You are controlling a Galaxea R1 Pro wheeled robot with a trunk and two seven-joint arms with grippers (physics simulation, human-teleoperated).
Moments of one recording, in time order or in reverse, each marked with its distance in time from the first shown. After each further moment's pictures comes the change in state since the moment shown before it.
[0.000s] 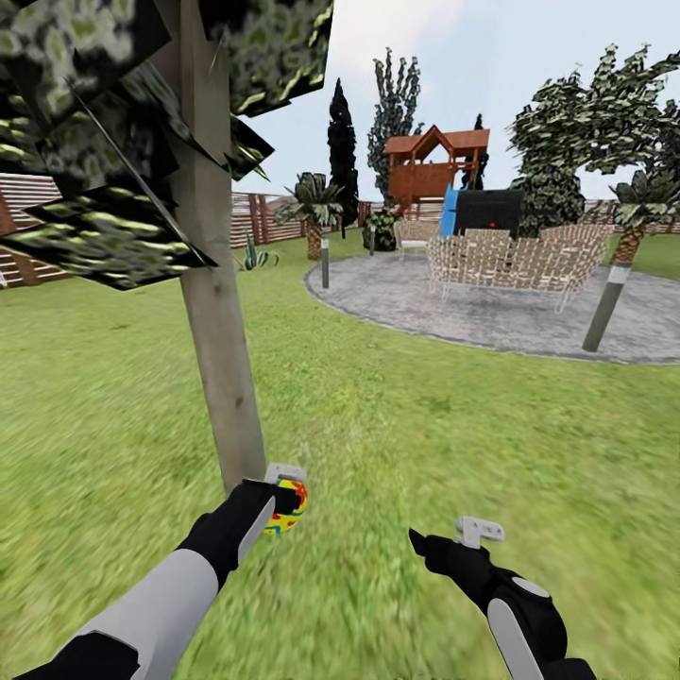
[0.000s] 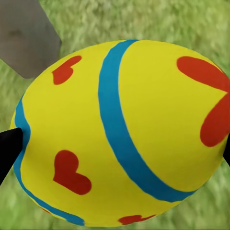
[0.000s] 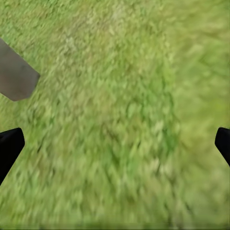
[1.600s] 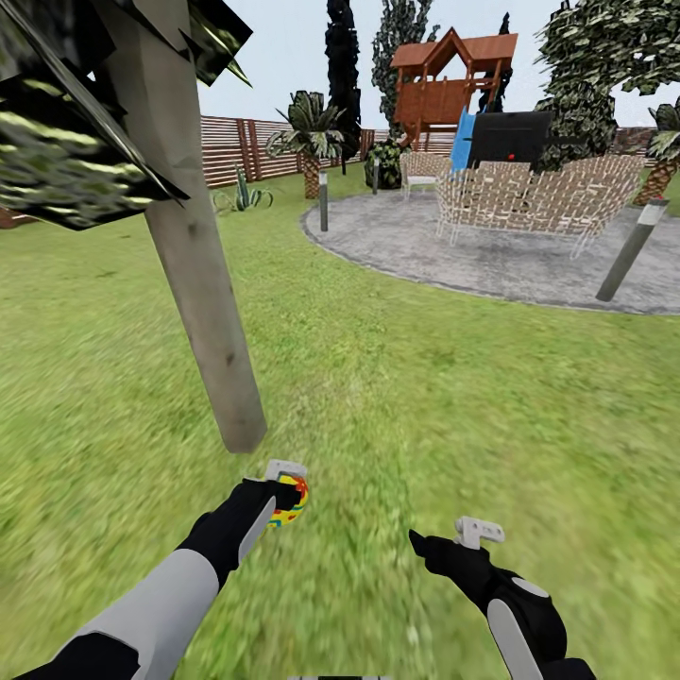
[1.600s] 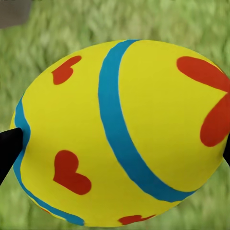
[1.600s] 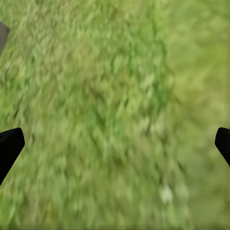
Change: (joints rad) left arm 0.000 -0.002 -0.001 -0.006 -0.003 -0.038 0.010; right arm 0.000 0.000 0.001 0.003 0.003 0.002 0.000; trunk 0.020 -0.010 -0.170
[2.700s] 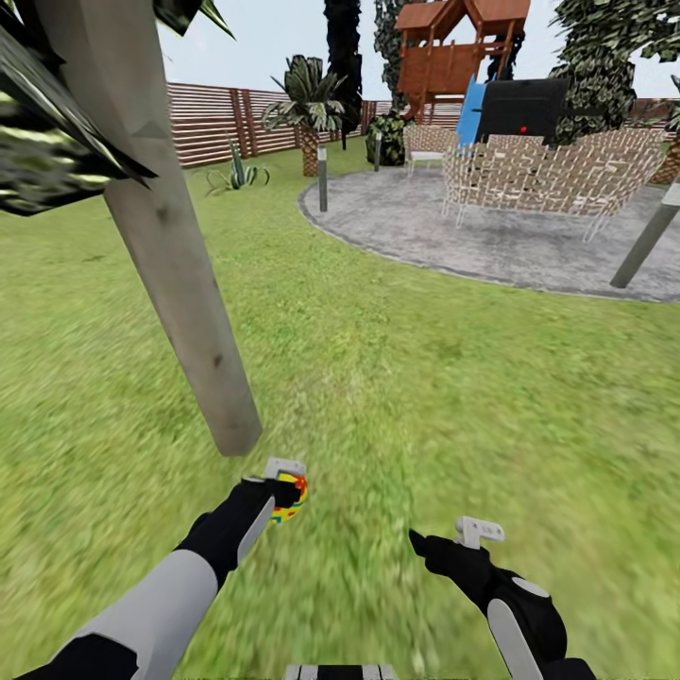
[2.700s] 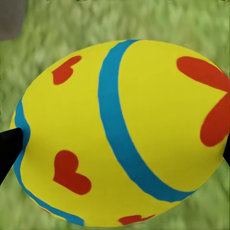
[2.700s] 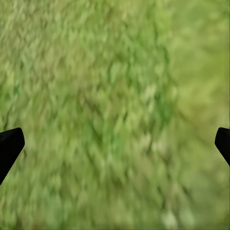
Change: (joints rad) left arm 0.003 0.004 0.000 -0.008 -0.002 -0.027 0.000; right arm 0.000 0.000 0.000 -0.002 0.000 0.000 0.000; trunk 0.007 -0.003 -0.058
